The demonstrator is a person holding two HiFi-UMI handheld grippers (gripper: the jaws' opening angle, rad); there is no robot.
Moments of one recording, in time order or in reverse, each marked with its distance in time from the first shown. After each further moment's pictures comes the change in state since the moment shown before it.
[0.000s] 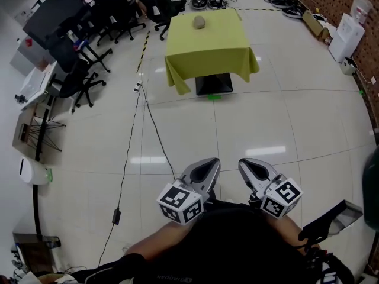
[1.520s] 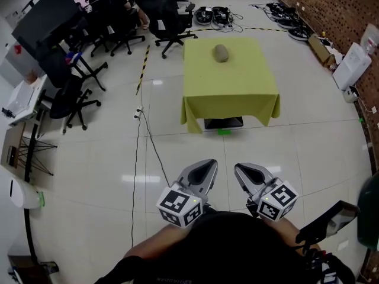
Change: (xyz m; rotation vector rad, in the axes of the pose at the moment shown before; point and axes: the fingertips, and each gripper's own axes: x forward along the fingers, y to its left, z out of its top) left arm 0.068 0.297 0.174 0.047 -0.084 -0.015; right arm 0.324 -0.070 0.100 -0.089 0.057 -0.019
